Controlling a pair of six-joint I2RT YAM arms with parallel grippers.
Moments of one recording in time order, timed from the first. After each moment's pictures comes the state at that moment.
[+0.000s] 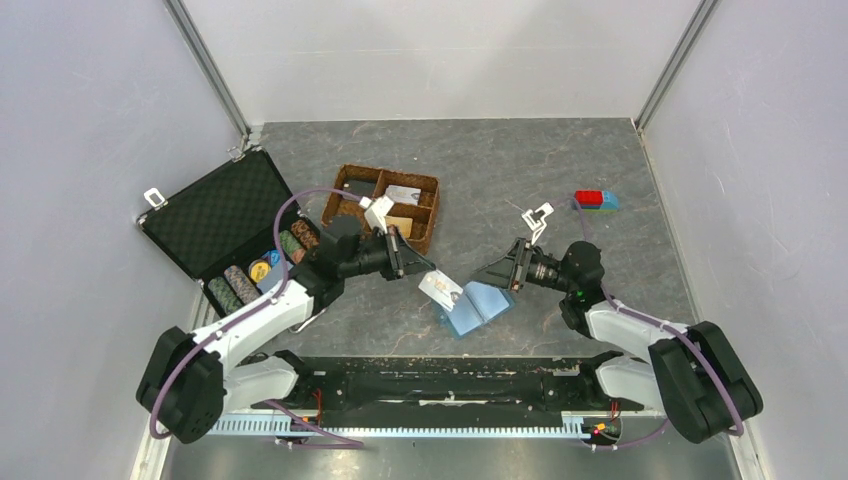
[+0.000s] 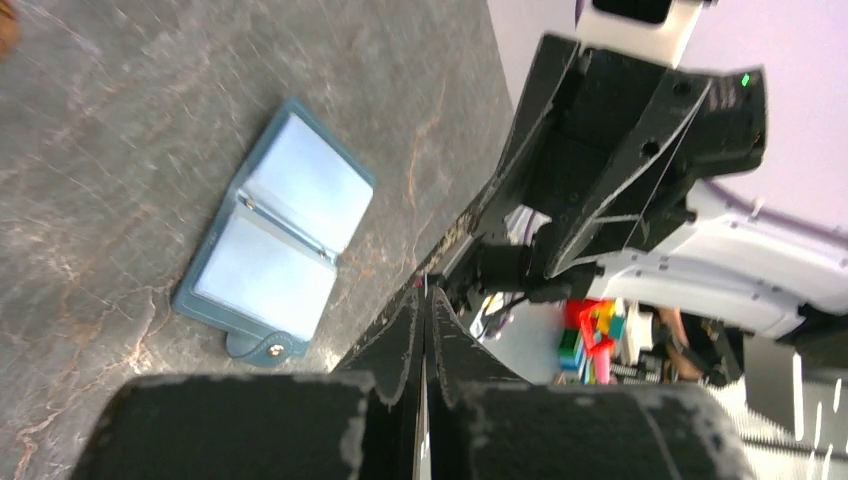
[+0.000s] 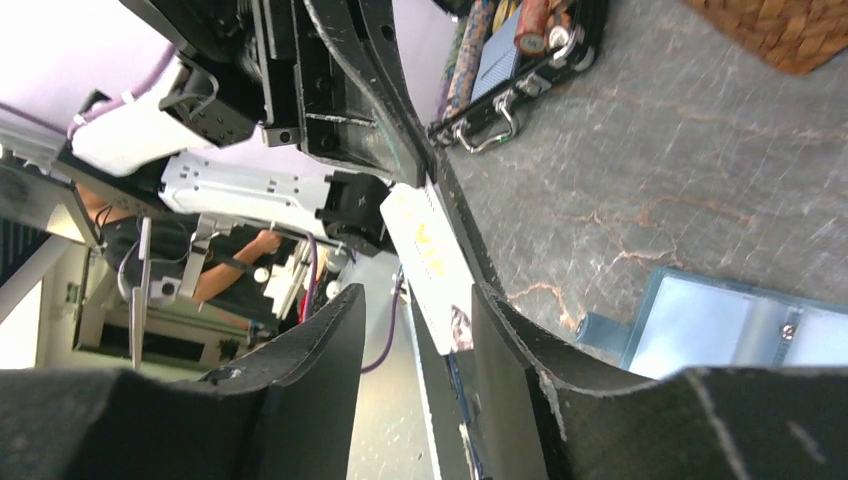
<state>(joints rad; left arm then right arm) -0.60 1.14 0.62 0.16 0.55 -0.86 0.38 1.18 0.26 0.93 -0.91 1.03</state>
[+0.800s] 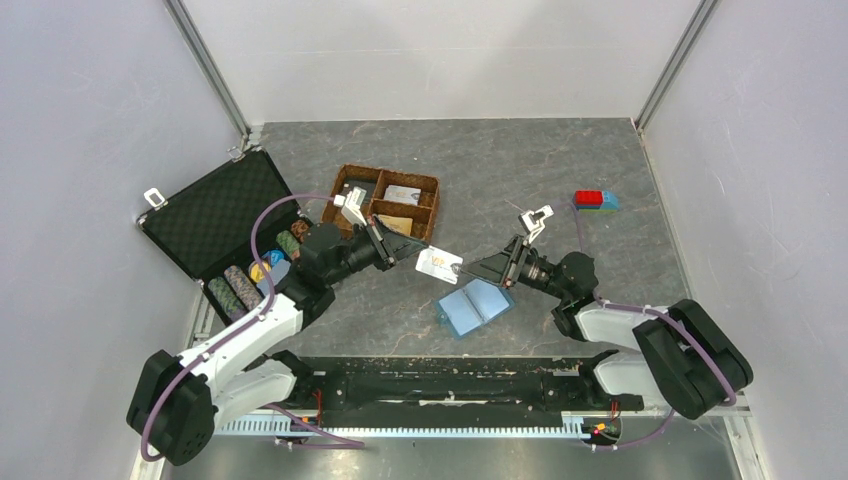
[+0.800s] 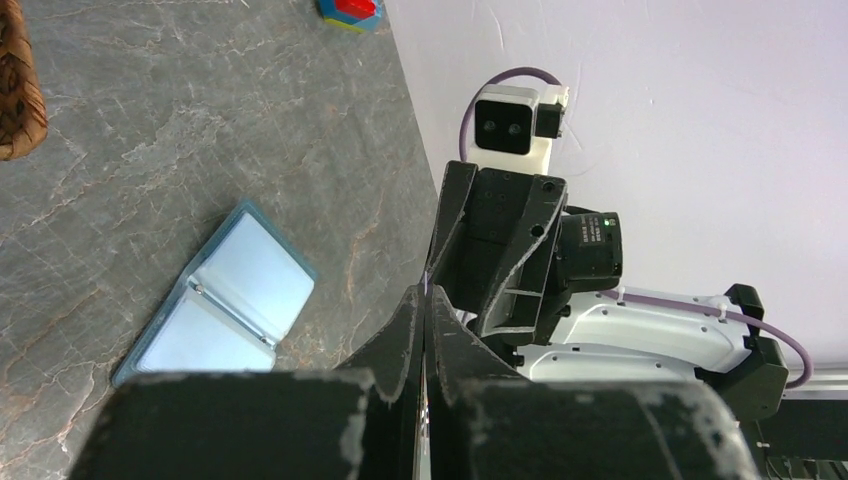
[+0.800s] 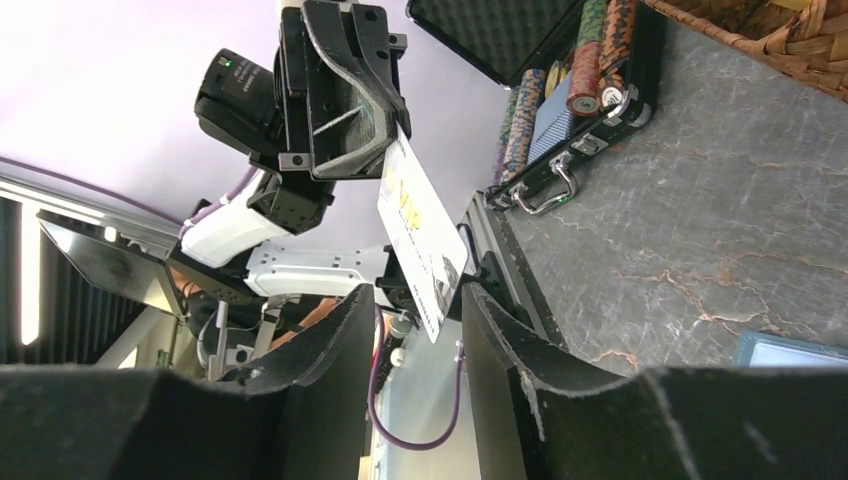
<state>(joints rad) -0.57 1.00 0.53 0.36 0.39 -1.07 0.48 1.29 0.22 1.24 -0.69 1.27</state>
